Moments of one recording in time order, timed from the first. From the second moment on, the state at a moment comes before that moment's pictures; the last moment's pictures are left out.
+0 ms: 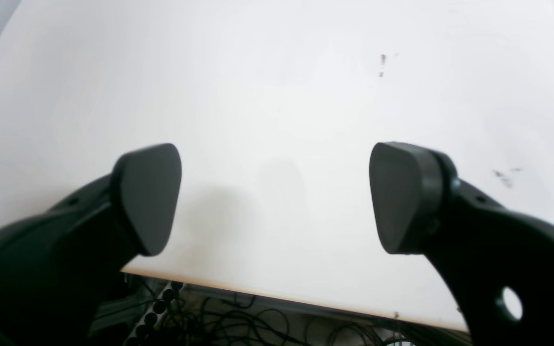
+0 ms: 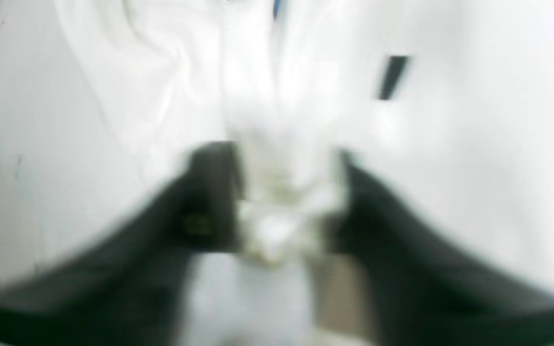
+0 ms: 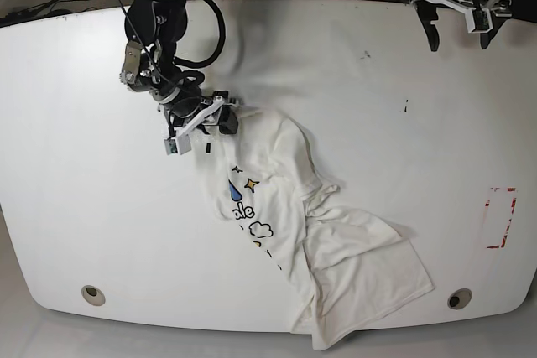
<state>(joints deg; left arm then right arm) 52.2 -8.7 -20.7 111.8 -12.6 -4.8 3.0 -2.5 -2.9 15.7 83.9 25.8 27.6 -49.1</state>
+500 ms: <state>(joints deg) 46.3 -8.4 -23.7 111.6 -8.1 -4.6 3.2 -18.2 3.4 15.7 101.0 25.9 34.5 -51.6</state>
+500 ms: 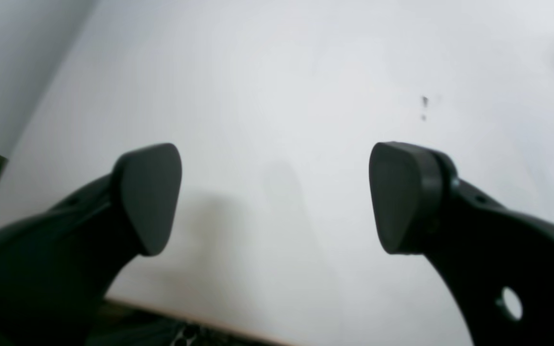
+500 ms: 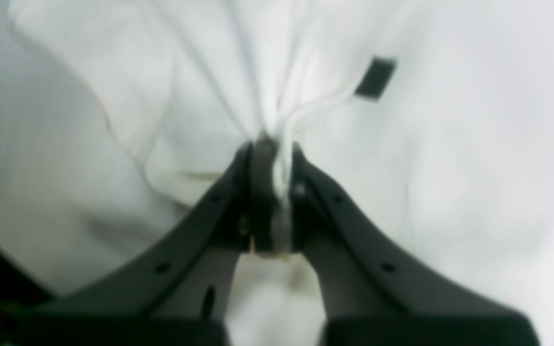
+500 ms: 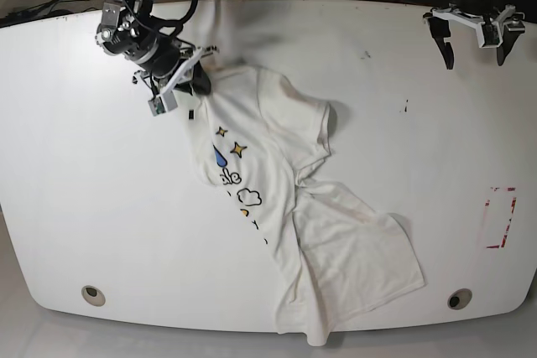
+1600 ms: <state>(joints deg) -11.0 -3.4 -16.1 81.3 -7.5 -4.4 38.4 -24.9 14.5 26.8 103.4 25.8 40.7 -52.5</state>
